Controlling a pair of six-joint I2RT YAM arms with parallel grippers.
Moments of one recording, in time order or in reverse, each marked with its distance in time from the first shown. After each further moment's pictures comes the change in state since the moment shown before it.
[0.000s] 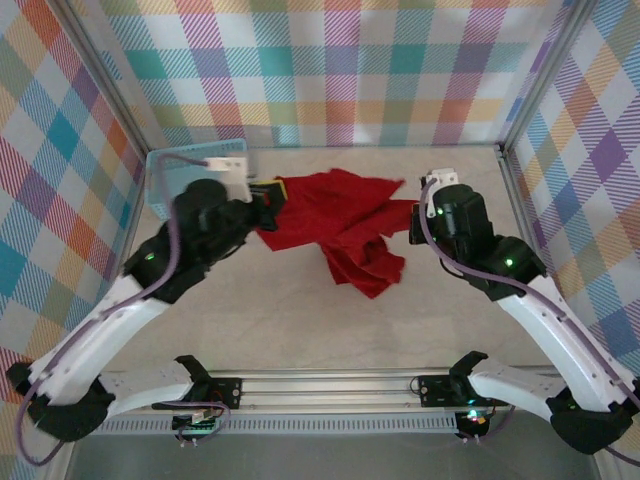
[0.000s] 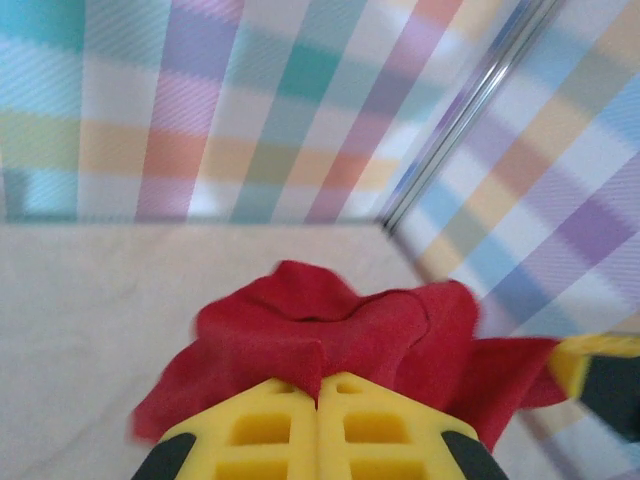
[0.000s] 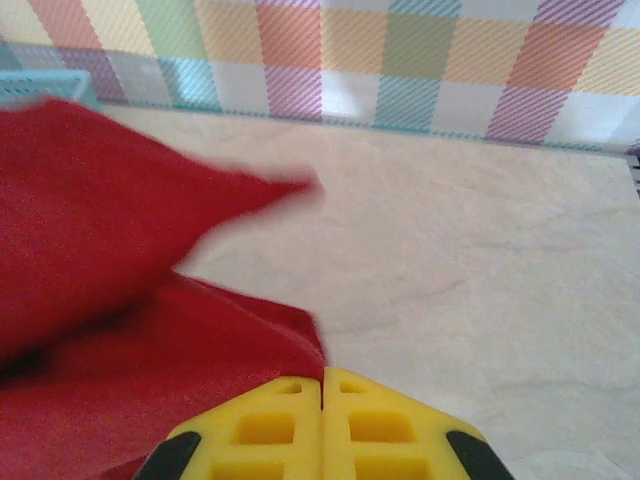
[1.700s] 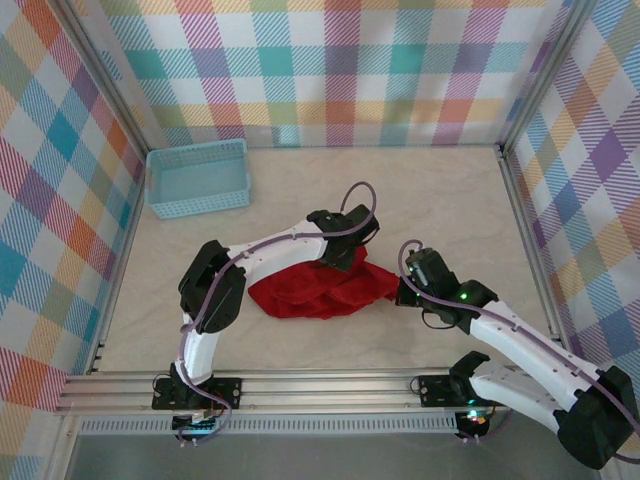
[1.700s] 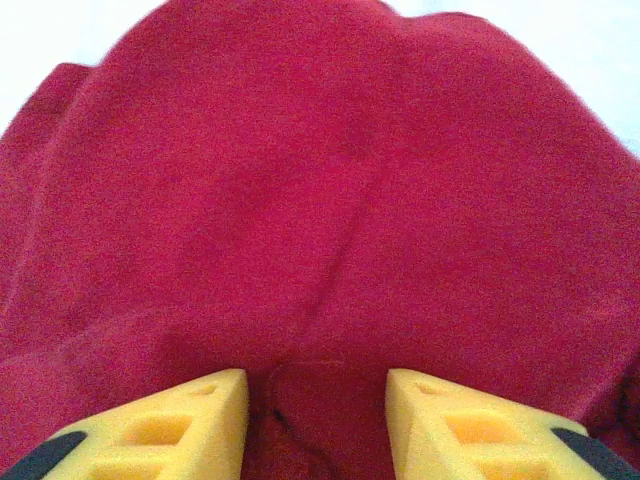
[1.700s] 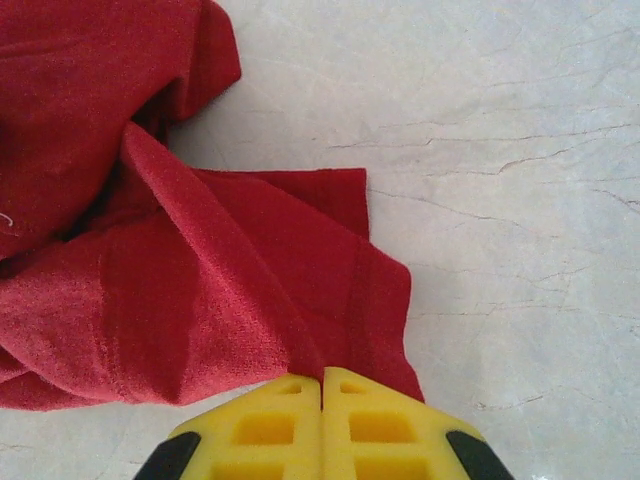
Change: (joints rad) left arm -0.122 0.948 0.285 -0.439 -0.140 0.048; right arm 0.000 -0.091 -0.665 0.172 -0.223 0.395
